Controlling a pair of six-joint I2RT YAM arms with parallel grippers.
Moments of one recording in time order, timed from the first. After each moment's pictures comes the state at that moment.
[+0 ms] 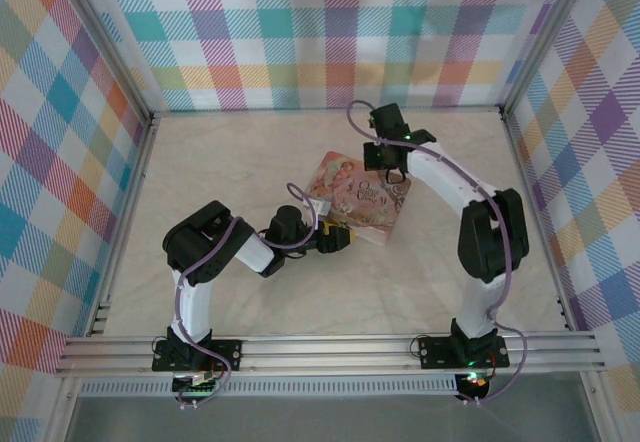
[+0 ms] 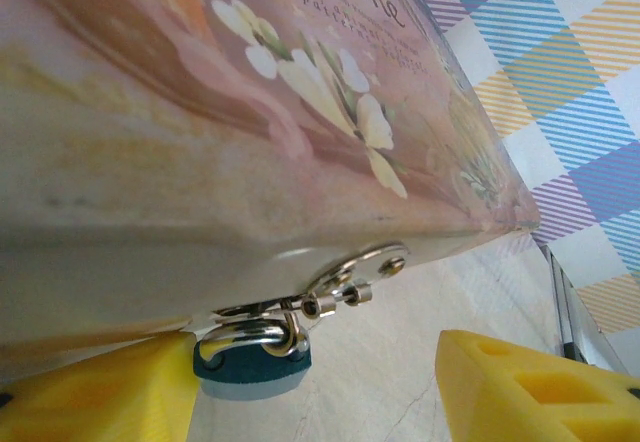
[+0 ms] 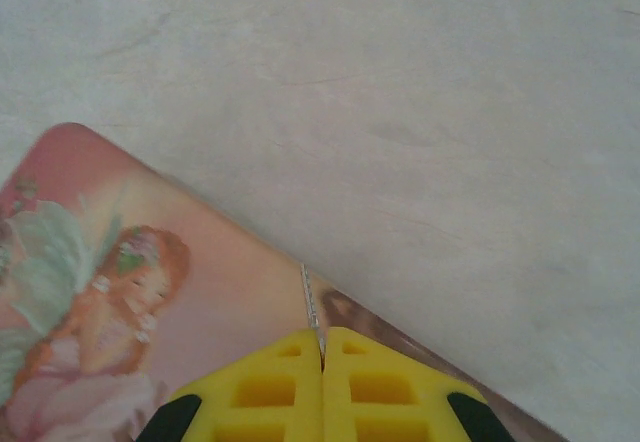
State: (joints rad) left arm -0.68 1.99 0.65 1.02 0.51 -0.66; right arm 0.42 1.83 1.54 -0.64 0.13 0.25
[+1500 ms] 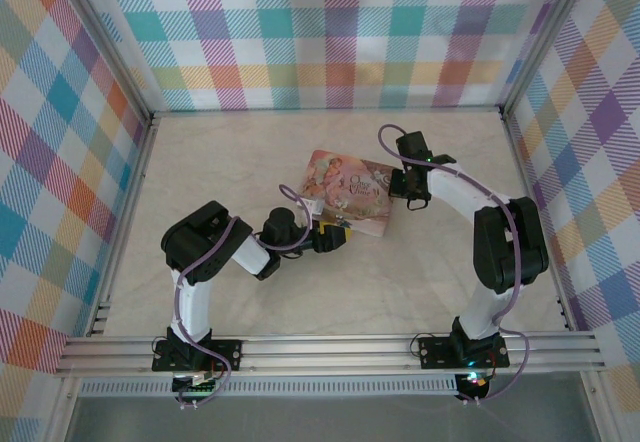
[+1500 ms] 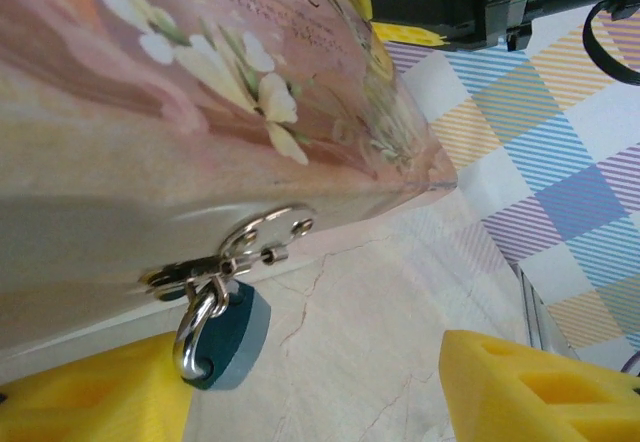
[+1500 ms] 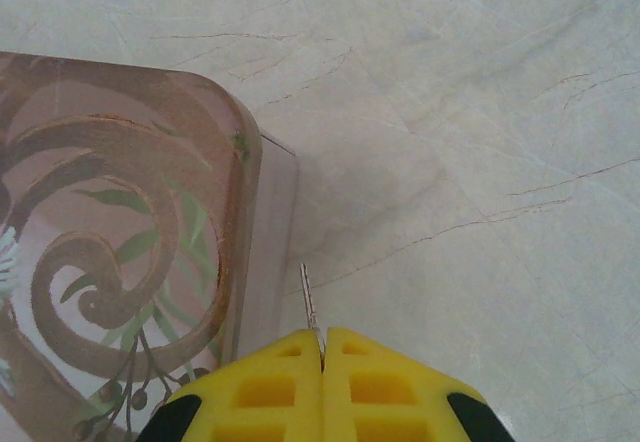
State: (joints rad) left arm -0.66 1.99 0.60 1.15 0.53 -0.71; right arm 0.32 1.75 1.23 -0.60 0.11 0.44
